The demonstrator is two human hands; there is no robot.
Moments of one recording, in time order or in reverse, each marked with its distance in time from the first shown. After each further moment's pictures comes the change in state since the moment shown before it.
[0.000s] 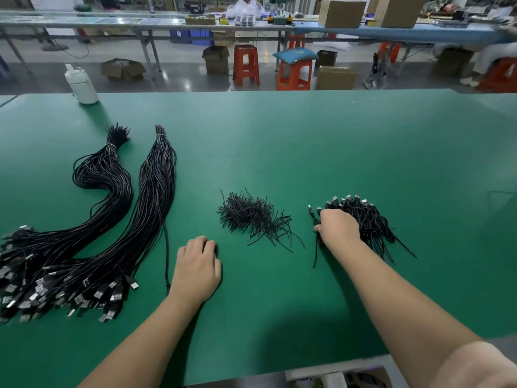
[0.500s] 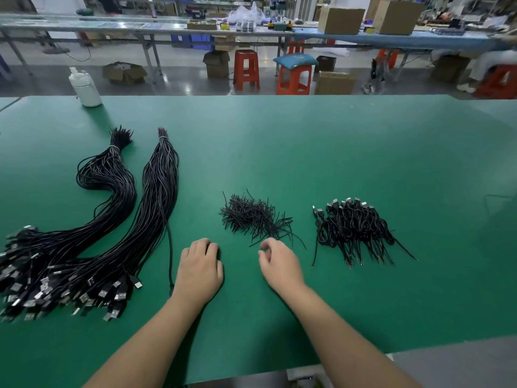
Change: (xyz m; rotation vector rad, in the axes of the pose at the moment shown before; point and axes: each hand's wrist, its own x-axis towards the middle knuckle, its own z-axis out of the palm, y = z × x) left_hand -0.003 0.002 -0.008 0.005 -0.038 0.021; right_hand -0.080 -0.109 0.048 0.723 0.013 -0.154
